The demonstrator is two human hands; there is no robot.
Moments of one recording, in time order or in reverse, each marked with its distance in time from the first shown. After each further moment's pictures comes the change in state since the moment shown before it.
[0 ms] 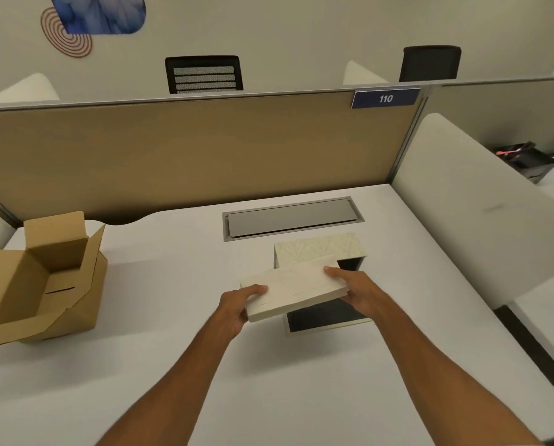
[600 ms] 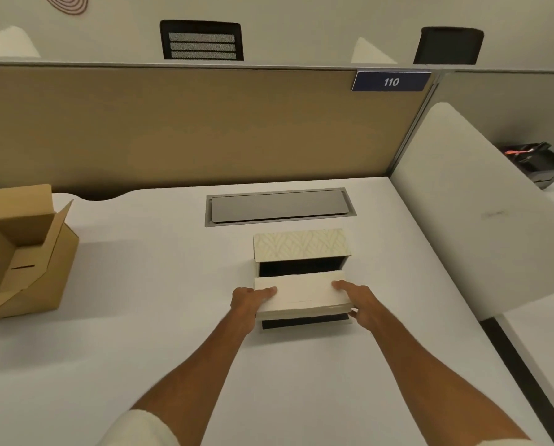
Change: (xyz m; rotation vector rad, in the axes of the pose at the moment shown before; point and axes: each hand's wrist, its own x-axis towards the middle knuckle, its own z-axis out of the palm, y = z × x) left_hand 0.051 -0.048 0.076 0.140 0.145 -0.035; right_hand 0.049 0.025 -0.072 -0.123 0.217 0.189
